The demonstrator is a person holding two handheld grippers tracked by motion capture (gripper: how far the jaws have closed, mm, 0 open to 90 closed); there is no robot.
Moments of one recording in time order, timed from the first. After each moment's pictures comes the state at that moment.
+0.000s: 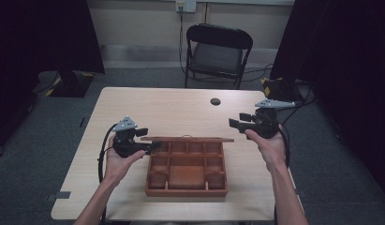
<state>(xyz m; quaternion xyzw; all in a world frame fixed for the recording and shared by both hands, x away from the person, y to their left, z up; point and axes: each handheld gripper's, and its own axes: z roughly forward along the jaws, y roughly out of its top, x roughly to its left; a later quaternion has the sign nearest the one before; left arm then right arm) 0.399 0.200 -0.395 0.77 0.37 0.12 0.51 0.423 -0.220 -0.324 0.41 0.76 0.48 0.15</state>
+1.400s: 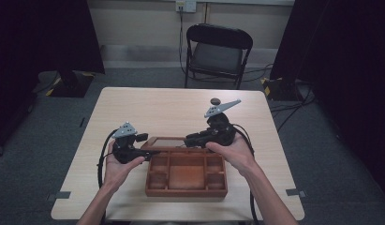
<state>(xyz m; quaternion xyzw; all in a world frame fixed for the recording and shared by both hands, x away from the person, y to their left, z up) 0.386 0.199 -0.403 0.77 0.37 0.12 0.50 0.404 -0.106 -0.317 0.25 0.85 0.46 -0.05</state>
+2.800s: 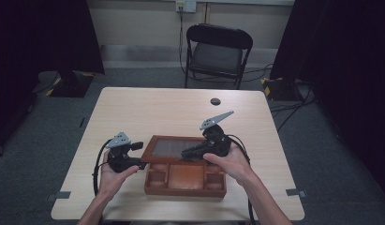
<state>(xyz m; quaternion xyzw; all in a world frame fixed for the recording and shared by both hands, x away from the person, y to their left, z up) 0.373 0.222 -0.433 0.77 0.38 0.11 0.51 0.392 -0.100 -0.345 0.23 0.86 0.45 -0.10</state>
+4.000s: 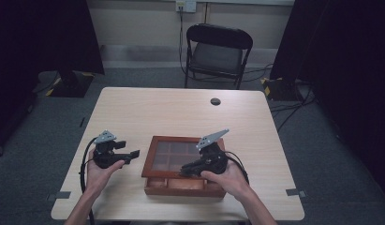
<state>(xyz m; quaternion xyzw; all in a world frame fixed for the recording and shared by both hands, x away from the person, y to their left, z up) 0.390 0.269 -0.452 0.76 0.44 0.14 0.46 0.364 -0.095 -0.383 0.22 0.87 0.42 -0.08</state>
